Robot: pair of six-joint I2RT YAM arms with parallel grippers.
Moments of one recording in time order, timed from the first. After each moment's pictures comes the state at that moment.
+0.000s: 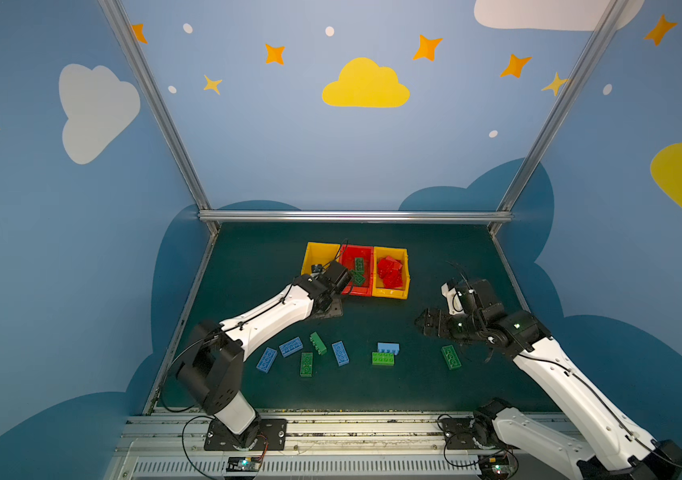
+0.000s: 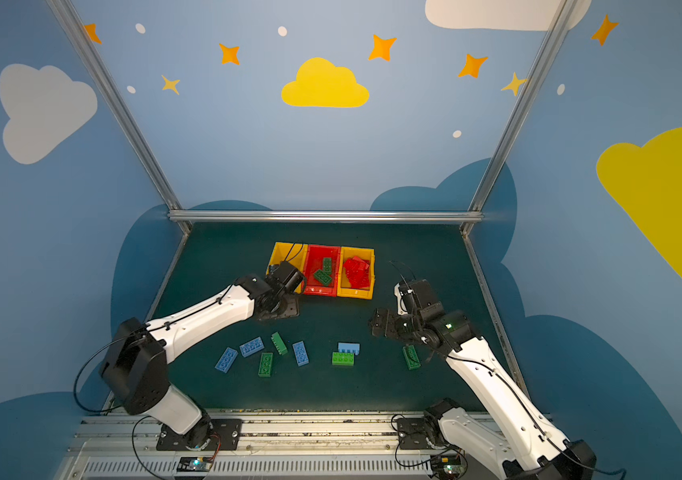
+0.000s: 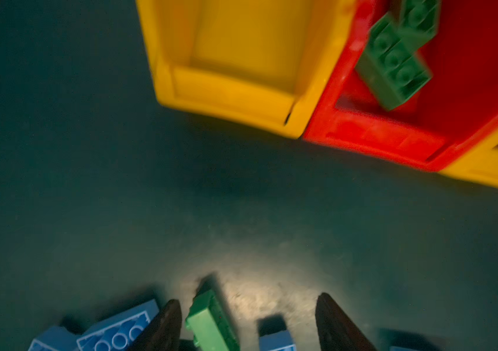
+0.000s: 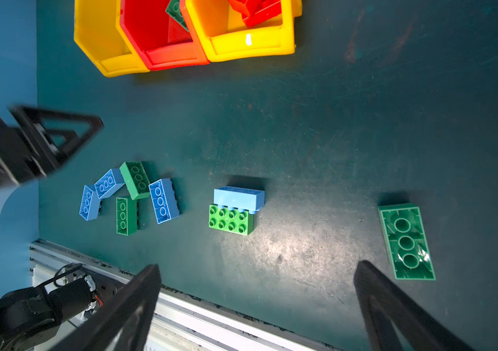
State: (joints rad) left arm -0.68 1.56 1.13 -0.83 -0.28 -0.83; right arm 0.52 0.96 0.94 -0.95 -0.15 0.58
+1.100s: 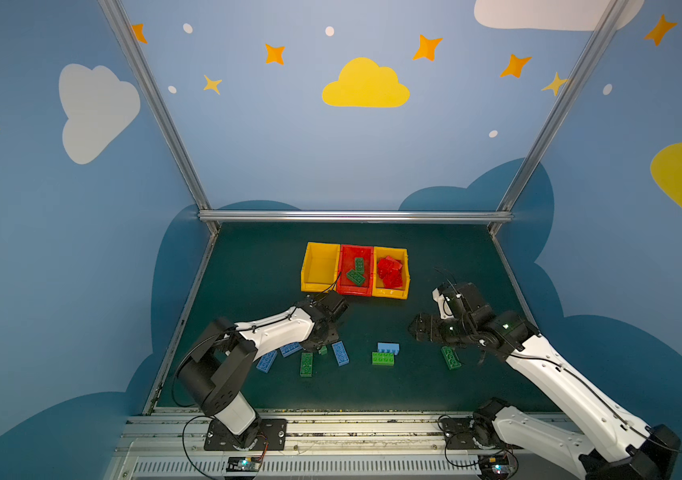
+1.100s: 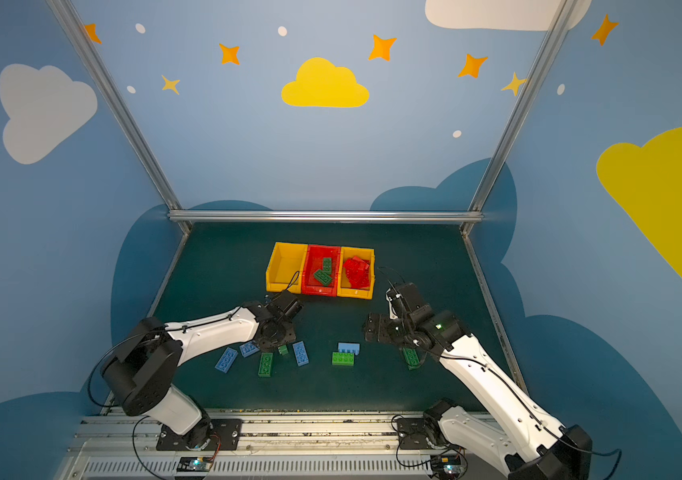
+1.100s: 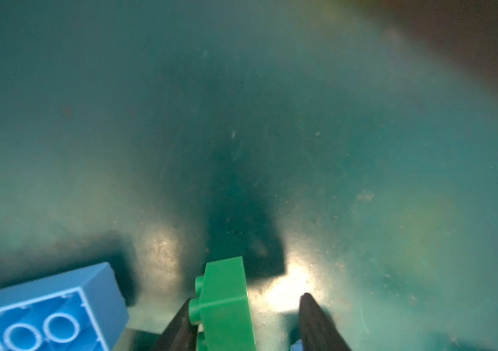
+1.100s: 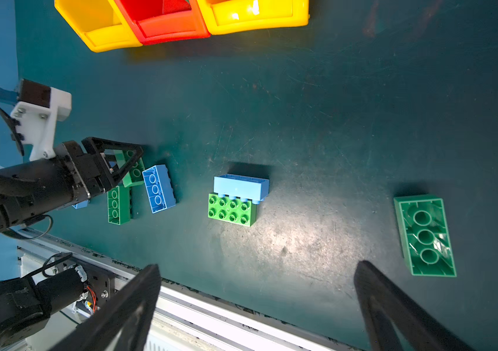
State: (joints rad) left arm -0.70 1.61 0.90 -0.63 -0.17 -1.01; right arm 0.60 1.00 0.93 -0.94 -0.12 0.63
